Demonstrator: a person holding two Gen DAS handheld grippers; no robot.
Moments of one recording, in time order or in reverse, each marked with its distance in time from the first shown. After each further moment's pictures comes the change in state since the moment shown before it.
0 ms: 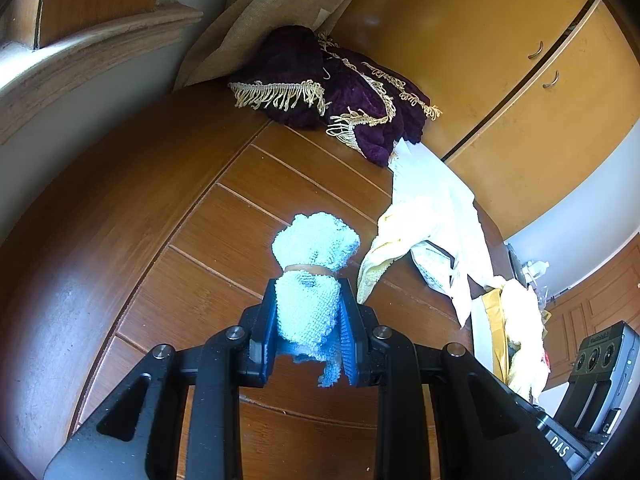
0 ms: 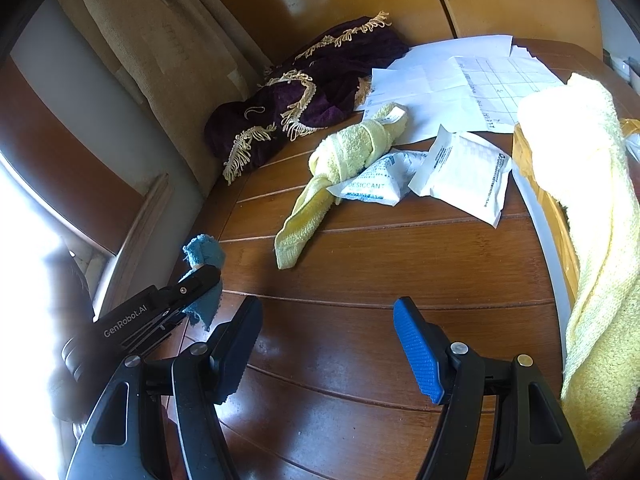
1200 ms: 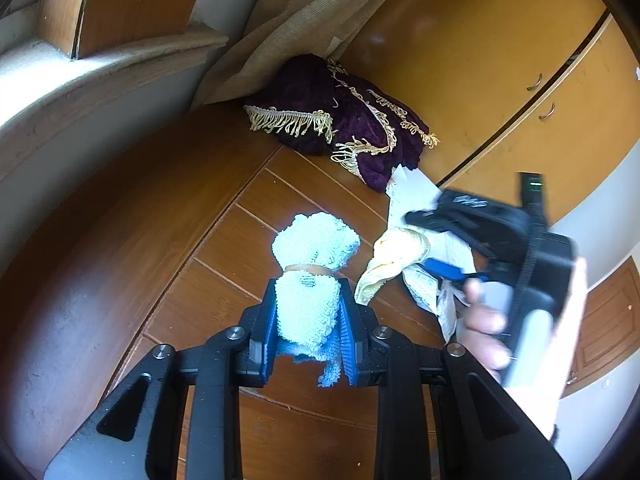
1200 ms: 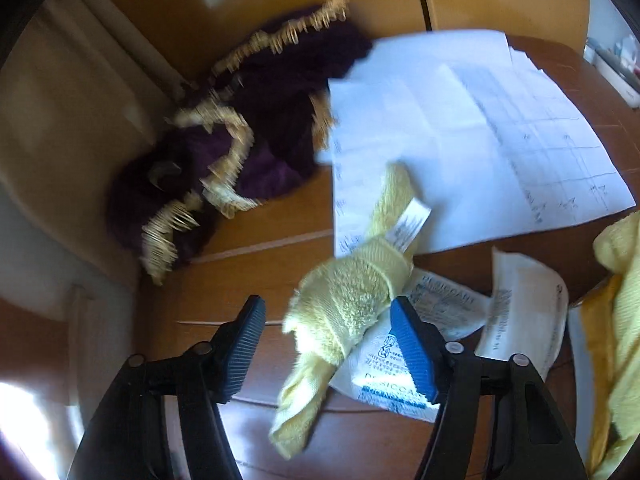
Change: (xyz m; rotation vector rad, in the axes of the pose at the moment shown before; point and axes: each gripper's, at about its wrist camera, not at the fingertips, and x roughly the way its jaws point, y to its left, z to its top) left arm -0.026 0.011 0.001 -0.061 -0.059 -0.033; right arm 0.108 0.018 0.126 0.162 0.096 -0.286
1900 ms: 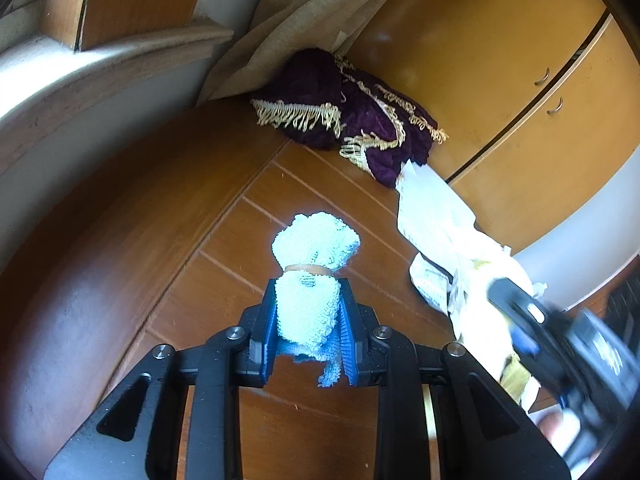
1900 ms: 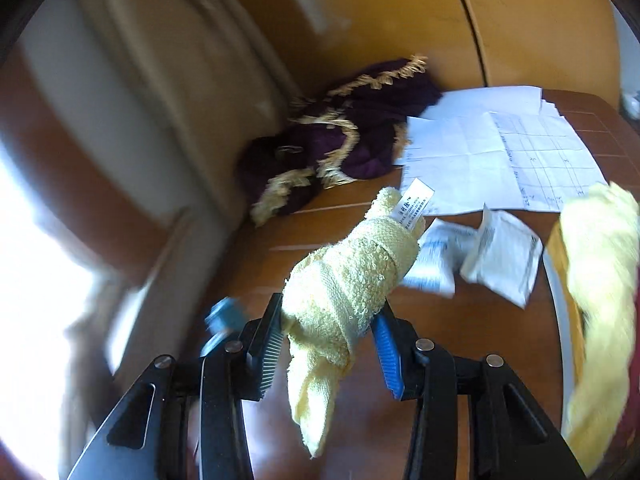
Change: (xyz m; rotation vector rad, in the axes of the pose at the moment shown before) left arm 0.004 0.001 -0.005 0.002 0.009 0.038; right arm -0.119 -0.019 -0.102 -0.223 -0.176 0.320
